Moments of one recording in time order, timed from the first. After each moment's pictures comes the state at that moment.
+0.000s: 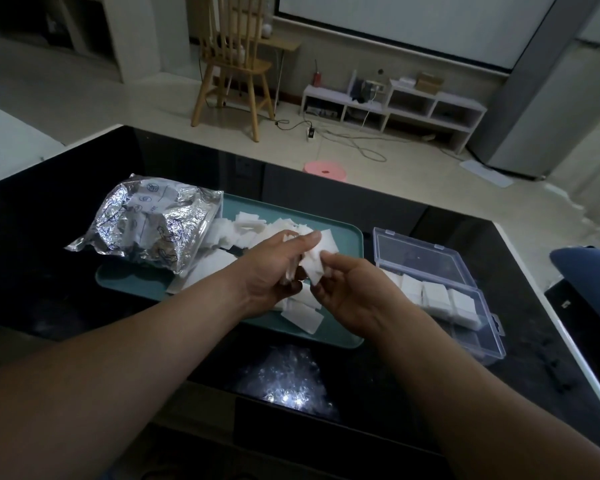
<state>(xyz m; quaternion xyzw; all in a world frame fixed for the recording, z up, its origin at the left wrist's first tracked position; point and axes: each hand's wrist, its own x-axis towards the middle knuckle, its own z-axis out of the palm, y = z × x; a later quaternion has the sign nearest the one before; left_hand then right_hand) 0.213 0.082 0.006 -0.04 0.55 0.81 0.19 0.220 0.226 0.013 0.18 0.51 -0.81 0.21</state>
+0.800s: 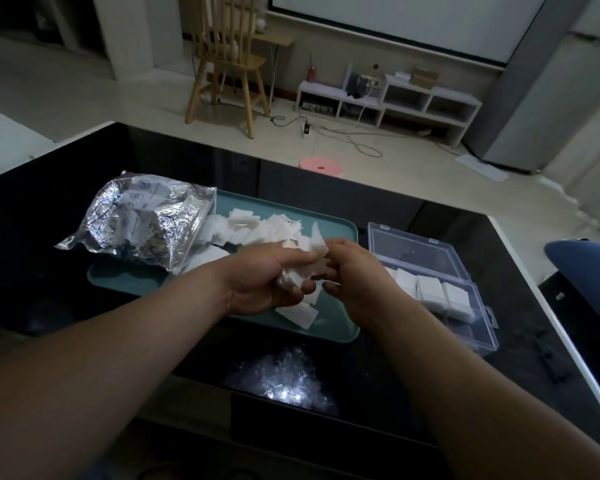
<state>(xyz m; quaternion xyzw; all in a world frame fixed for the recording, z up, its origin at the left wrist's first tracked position) 0.214 0.072 0.004 0.03 0.50 0.79 0.35 0.211 0.239 0.006 0.09 0.70 -0.69 0.14</state>
